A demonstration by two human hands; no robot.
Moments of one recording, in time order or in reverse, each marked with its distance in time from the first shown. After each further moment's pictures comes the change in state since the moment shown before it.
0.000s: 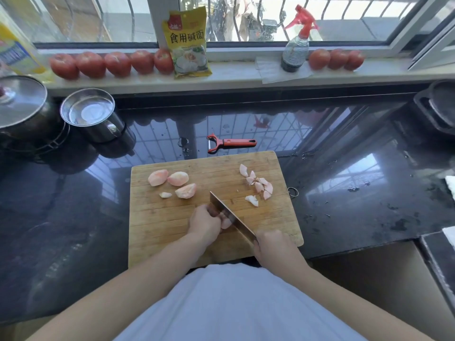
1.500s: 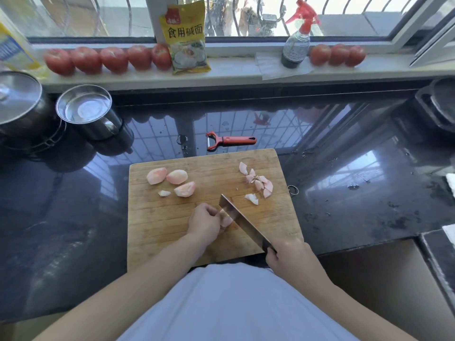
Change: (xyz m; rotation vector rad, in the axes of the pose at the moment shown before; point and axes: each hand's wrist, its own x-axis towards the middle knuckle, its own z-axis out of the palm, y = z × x) left_hand -0.012 0.006 -0.002 -0.087 -0.024 -0.061; right_hand -0.032 0.021 -0.006 0.120 0.095 0.025
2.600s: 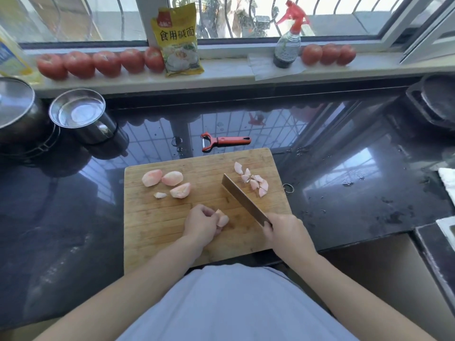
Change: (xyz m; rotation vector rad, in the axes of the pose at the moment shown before) left_hand -0.004 -0.001 0.000 -0.078 -0.004 0.029; right_hand 0.040 0.006 0.000 0.035 0.141 0.097
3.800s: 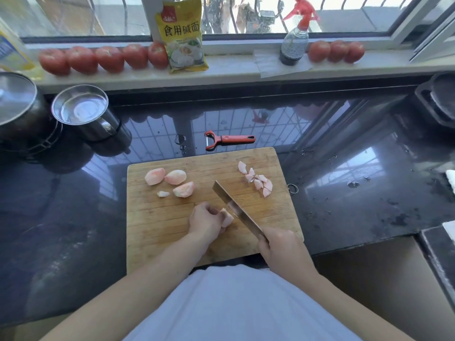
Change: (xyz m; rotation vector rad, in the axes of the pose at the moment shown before) left_hand 0.010 0.004 0.004 0.024 0.023 0.002; right_hand -0.020 -0.006 0.014 0.074 0.014 -0.177
